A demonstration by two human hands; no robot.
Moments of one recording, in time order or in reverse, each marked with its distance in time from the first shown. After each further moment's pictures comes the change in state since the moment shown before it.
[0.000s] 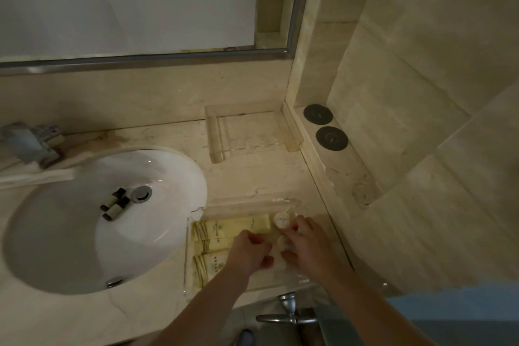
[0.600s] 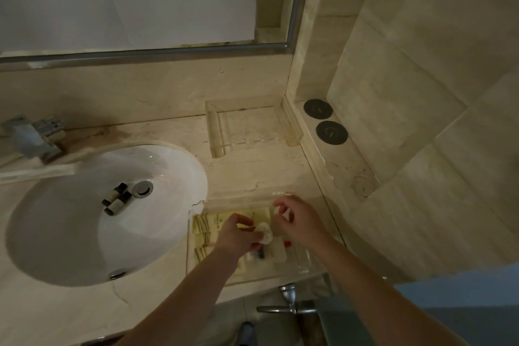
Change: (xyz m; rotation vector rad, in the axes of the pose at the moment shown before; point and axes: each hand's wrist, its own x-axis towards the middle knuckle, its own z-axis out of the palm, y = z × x) left_hand 0.000 0.013 -0.023 -0.018 0.005 0.053; right_hand 0.031 -0.014 -0.024 0.619 0.086 0.155
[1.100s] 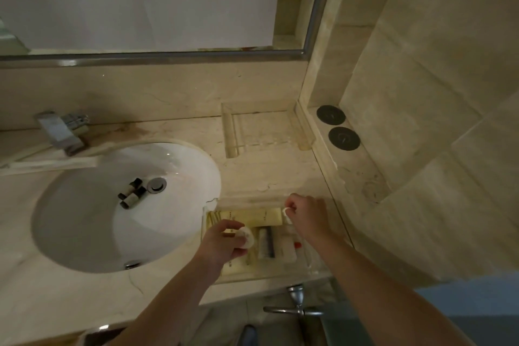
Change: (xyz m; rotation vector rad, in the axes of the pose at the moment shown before) left_hand -0.018 -0.010 -0.054 -0.133 0.000 0.010; right_hand 0.023 -0.007 0.014 -0.396 0.105 0.041
